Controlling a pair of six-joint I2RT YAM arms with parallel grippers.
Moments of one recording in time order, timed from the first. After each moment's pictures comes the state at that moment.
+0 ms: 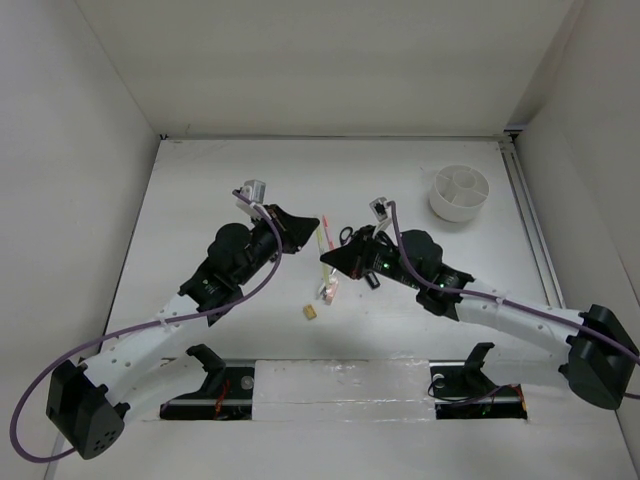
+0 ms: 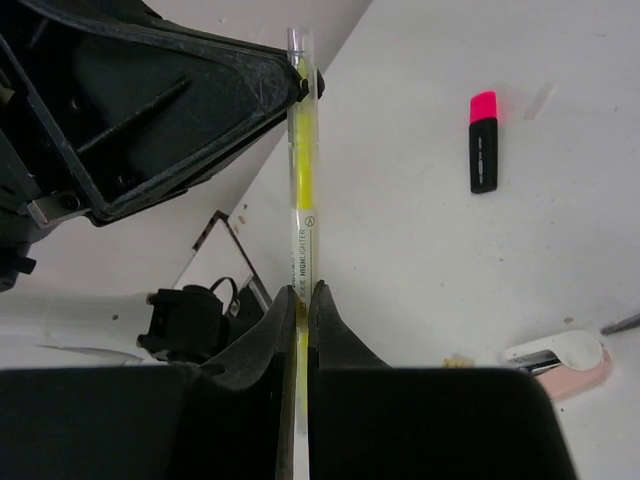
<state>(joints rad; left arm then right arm) -0.69 0.90 0.66 0.18 -0.01 -0.73 0.88 1.16 0.69 0.38 -0.13 0.74</state>
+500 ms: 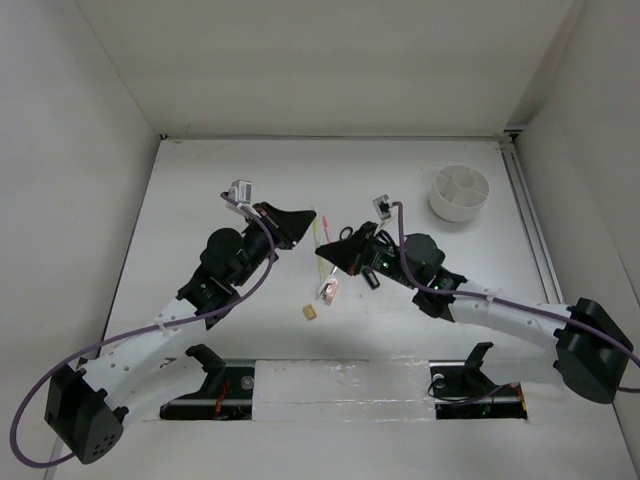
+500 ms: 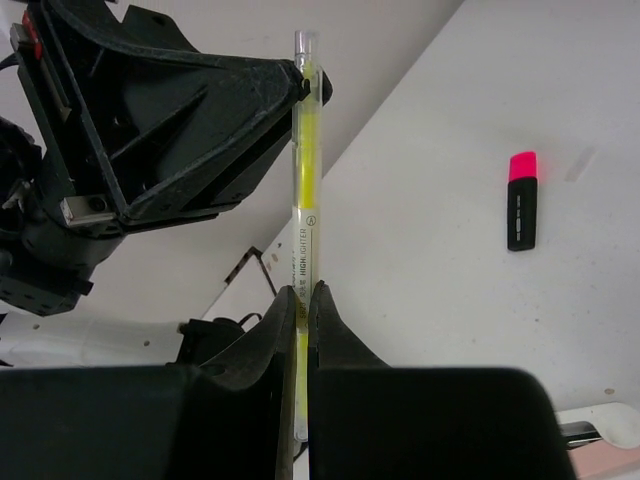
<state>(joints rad) -0.68 0.87 0.63 0.30 -0.03 -0.84 0.88 1.20 0.64 0.63 -0.14 0.77</state>
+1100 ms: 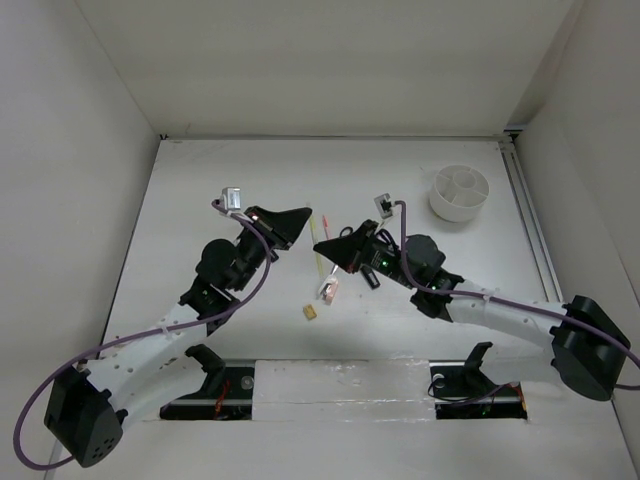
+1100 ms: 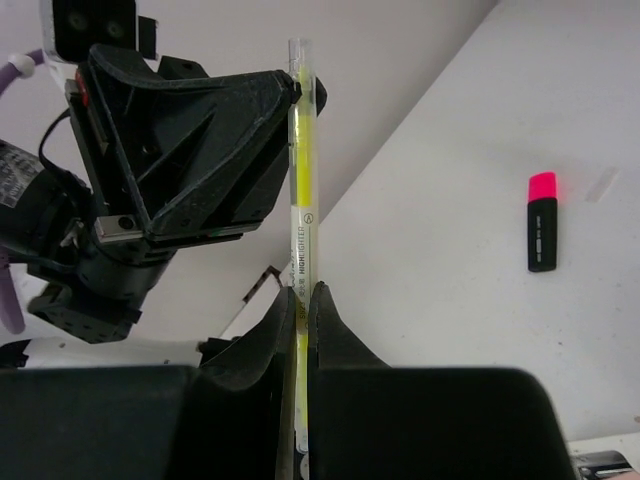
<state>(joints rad) -0.67 0.85 0.53 0.49 -0.06 -0.89 0.88 1.22 0.64 0.70 -0.12 0.80</state>
